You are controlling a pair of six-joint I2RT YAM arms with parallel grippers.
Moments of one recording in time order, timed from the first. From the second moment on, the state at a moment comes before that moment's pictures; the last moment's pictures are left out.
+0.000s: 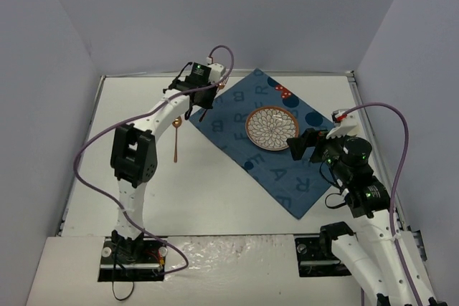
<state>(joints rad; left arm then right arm) -0.44 2.09 1.87 -0.57 0.04 0.02 0.22 0.63 0.71 -0.34 -0.18 0.29</state>
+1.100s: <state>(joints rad) -0.45 2.53 2.30 -0.66 0.22 0.17 0.22 0.68 0.72 -0.40 -0.15 0.30</state>
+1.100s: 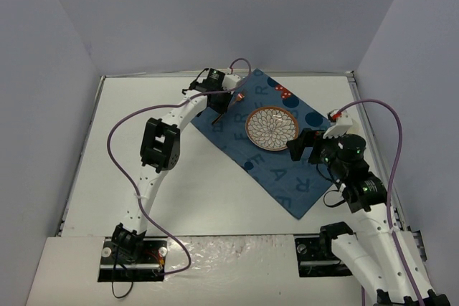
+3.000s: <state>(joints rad) -0.35 1.83 1.53 -0.56 -0.26 -0.33 0.22 0.61 0.71 -0.39 -0.16 0.29</state>
